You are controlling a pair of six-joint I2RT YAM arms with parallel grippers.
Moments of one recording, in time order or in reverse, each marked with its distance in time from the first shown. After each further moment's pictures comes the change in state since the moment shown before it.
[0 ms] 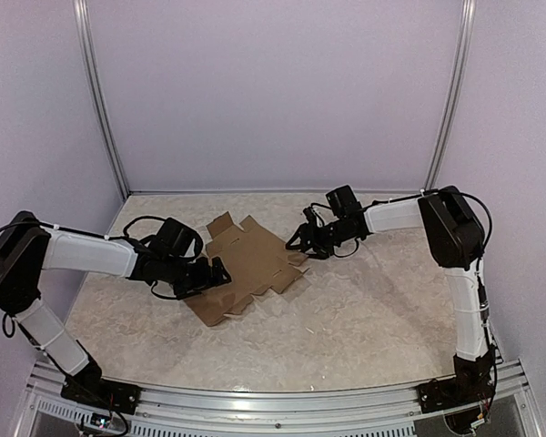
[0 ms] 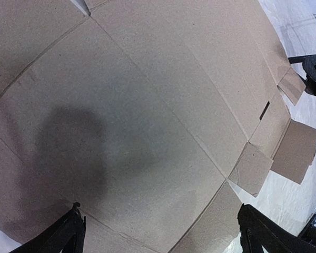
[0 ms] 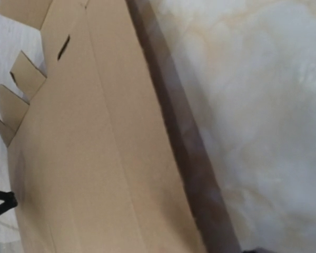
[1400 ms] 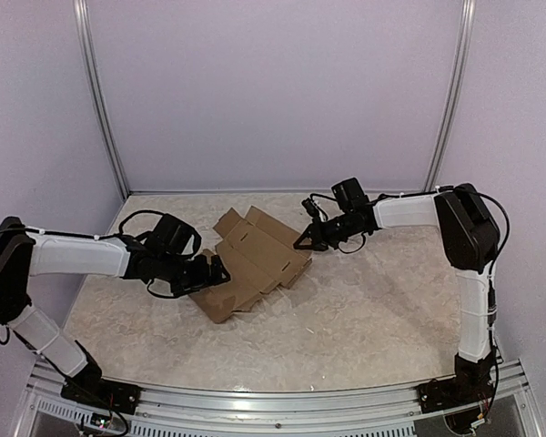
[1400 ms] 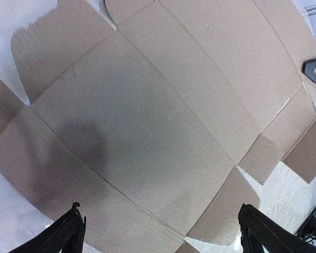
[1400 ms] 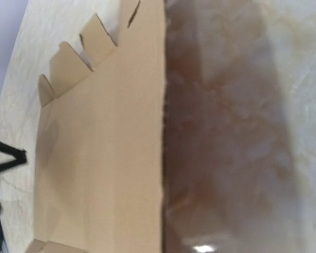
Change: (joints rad) left arm -0.023 -0.054 -0.008 -0.046 -0.017 0.019; right arm 0.002 -0.087 -0.050 -0.030 -0.082 -0.154
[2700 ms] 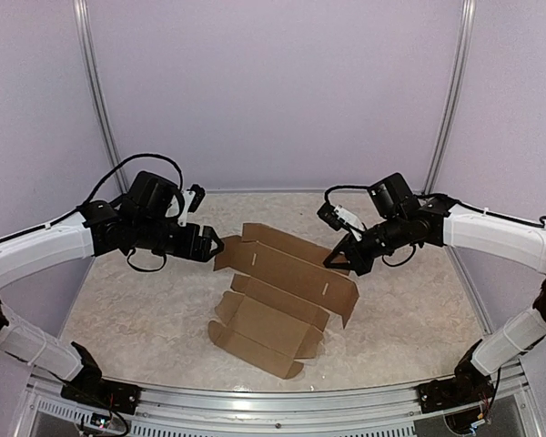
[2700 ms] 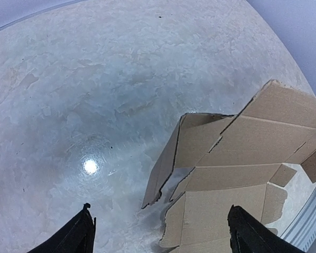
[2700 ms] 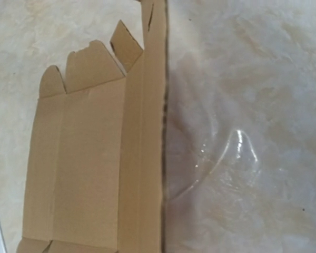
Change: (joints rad) left arm -0.055 -0.240 0.257 -0.312 -0.088 0.419; right arm 0.148 -0.710 -0.415 -0.301 0.214 -0.603
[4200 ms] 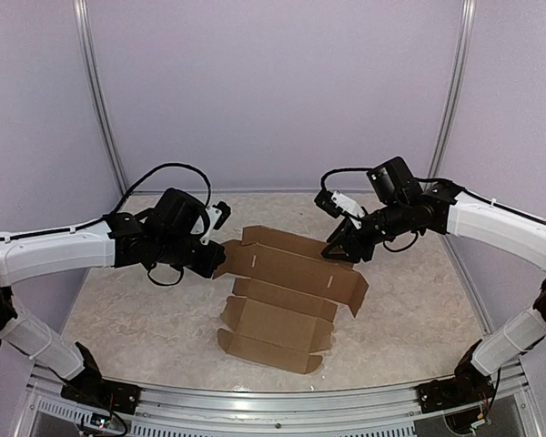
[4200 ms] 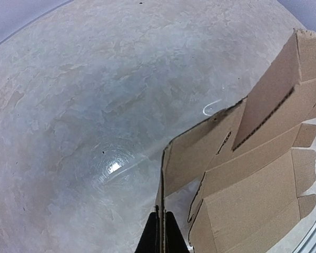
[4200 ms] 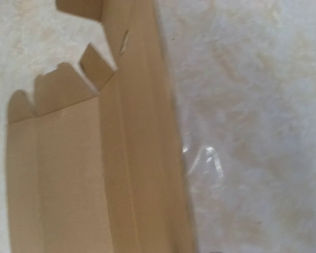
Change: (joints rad) left arm -0.118 0.108 -0.023 0.080 -0.109 0.129; right arm 0.024 -0.016 0.101 -0.081 0.093 -0.098
